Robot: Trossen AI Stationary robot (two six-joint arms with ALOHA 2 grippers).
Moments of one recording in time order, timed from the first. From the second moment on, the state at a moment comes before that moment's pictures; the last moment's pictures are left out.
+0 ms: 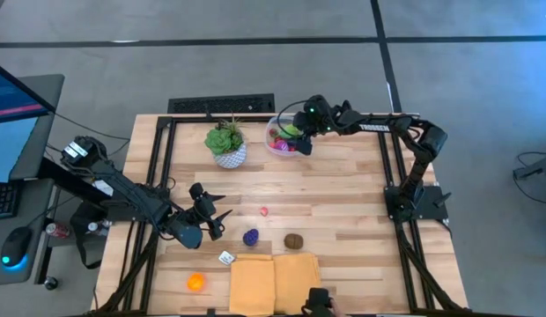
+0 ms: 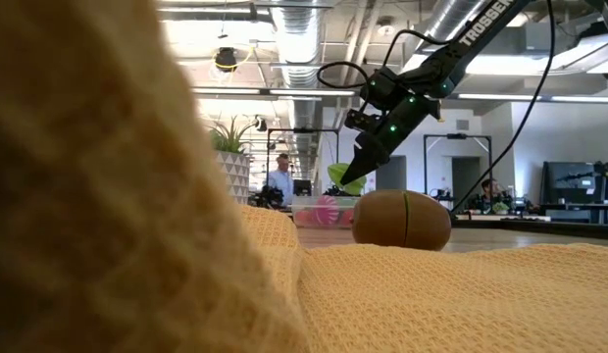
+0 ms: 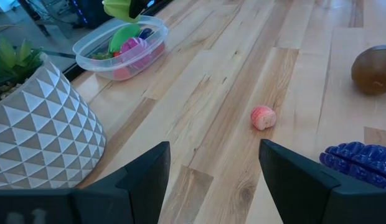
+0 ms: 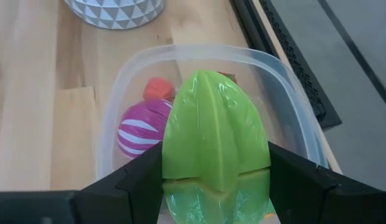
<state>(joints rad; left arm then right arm) -0.60 1.23 0.47 -0.09 -0.97 -0.60 -0.63 1.79 1.10 -0.11 -0.24 -0.44</state>
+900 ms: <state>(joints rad) -0.60 1.23 0.47 -0.09 -0.97 -0.60 -0.62 1.79 1.10 -0.12 -0.23 -0.40</state>
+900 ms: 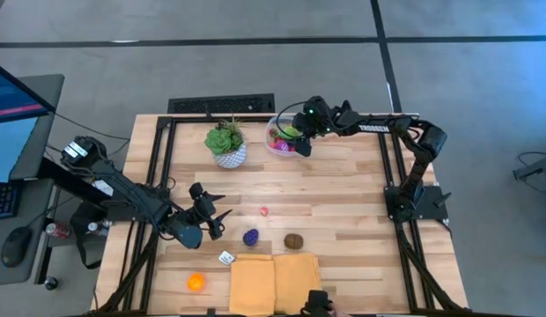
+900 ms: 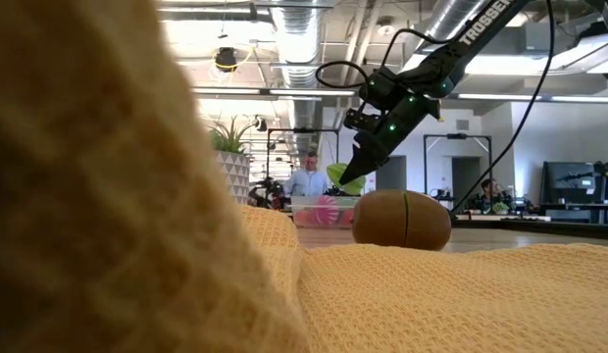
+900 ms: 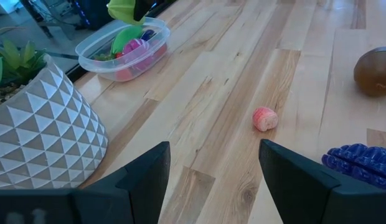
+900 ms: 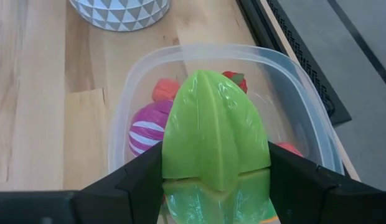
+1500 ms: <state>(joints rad) -0.60 1.23 0.47 -0.09 -0.98 -0.60 -0.62 1.79 1.10 -0.13 -0.20 -0.40</state>
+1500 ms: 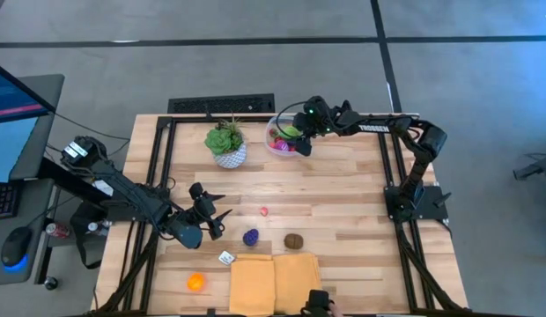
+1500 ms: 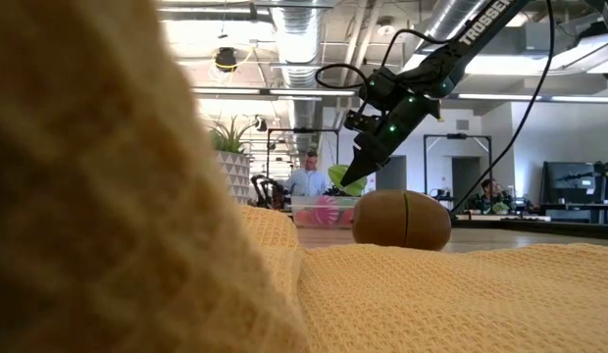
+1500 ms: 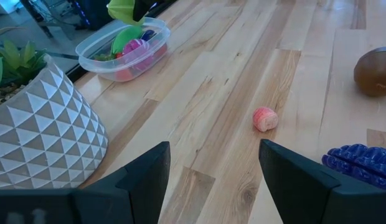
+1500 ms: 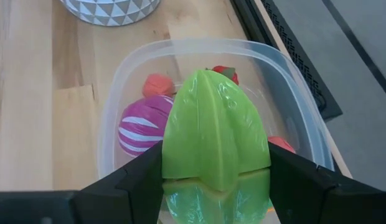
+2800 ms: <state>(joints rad) -0.60 1.23 0.47 -0.09 -0.98 -0.60 -0.62 1.79 1.10 -0.13 -0.20 -0.37</state>
